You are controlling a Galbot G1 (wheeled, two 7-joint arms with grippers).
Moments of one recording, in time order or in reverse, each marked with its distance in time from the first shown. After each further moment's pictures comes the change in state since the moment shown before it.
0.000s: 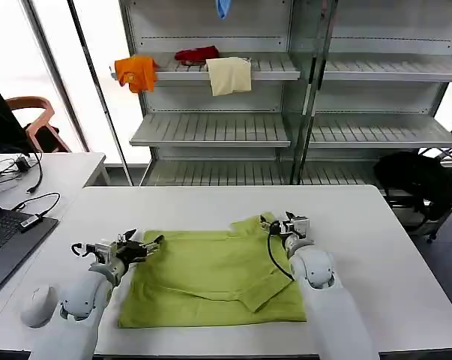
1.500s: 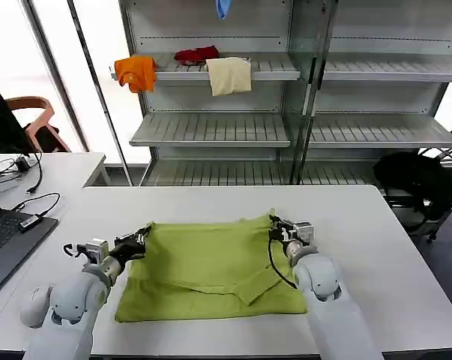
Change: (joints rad) left arm 0.059 -0.008 -0.060 -0.114 -0.106 -0.003 0.014; right arm -0.144 -0.055 0.012 0.244 0.055 0.001 -0.003
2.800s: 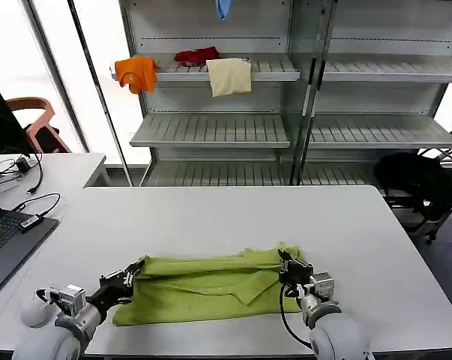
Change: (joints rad) left arm 0.359 -0.012 -0.142 -0.267 0.034 -0.027 0.101; right arm -0.345 -0.004 0.069 0.283 -0.105 0.010 -0.031
